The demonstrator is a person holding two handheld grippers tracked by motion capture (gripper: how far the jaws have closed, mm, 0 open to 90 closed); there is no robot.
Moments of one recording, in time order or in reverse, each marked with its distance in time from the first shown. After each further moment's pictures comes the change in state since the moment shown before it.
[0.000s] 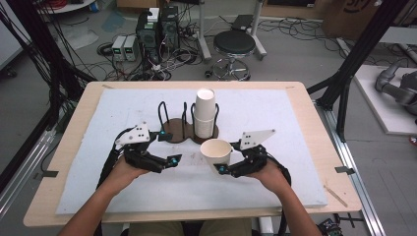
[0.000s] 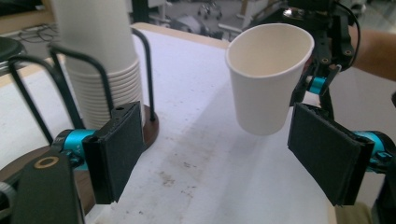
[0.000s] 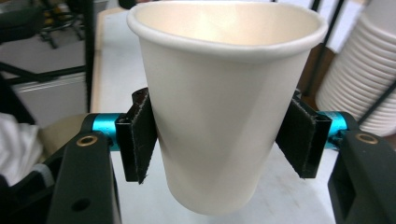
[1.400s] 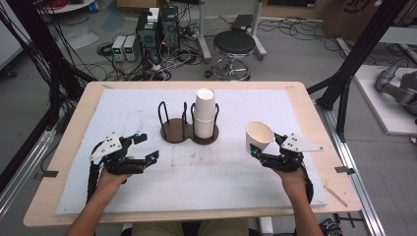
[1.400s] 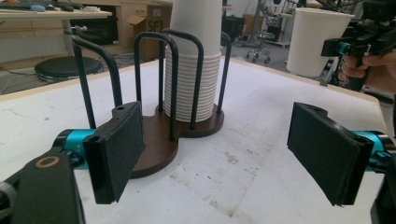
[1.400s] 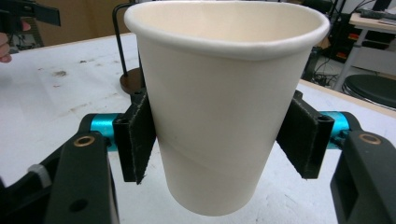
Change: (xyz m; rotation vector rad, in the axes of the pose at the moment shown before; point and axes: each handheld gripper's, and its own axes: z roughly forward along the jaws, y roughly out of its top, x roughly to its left) left arm 0.022 -0.057 -0.040 -0.178 0.205 -0.052; right arm -0.011 -0.054 -0.071 -0.237 -0.505 0.097
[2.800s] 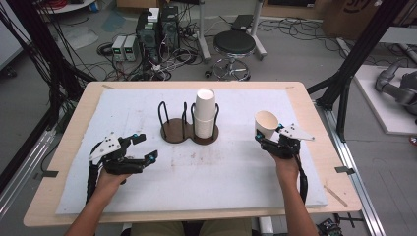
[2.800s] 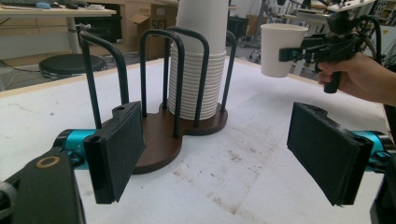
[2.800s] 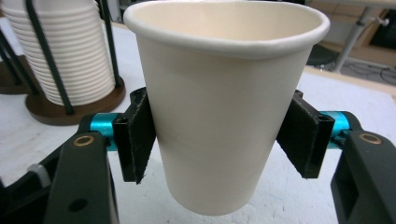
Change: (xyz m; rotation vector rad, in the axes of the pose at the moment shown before) left arm 0.002 -0.003 -0.001 0.001 0.011 -0.015; right arm -0.037 -0.017 0.033 0.077 -0.298 0.091
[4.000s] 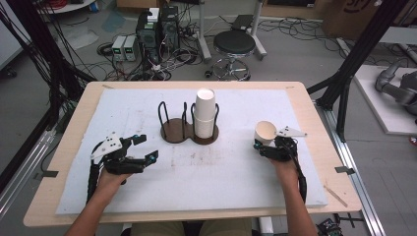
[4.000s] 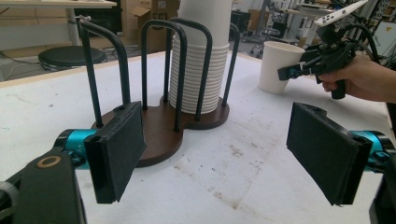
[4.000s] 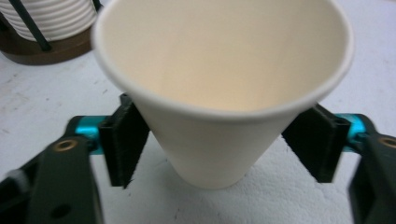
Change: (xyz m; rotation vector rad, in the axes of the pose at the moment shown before) left arm 0.001 -0.002 0.002 0.027 0.005 -0.016; right arm -0.004 -0.016 0.011 0.245 0.013 0.052
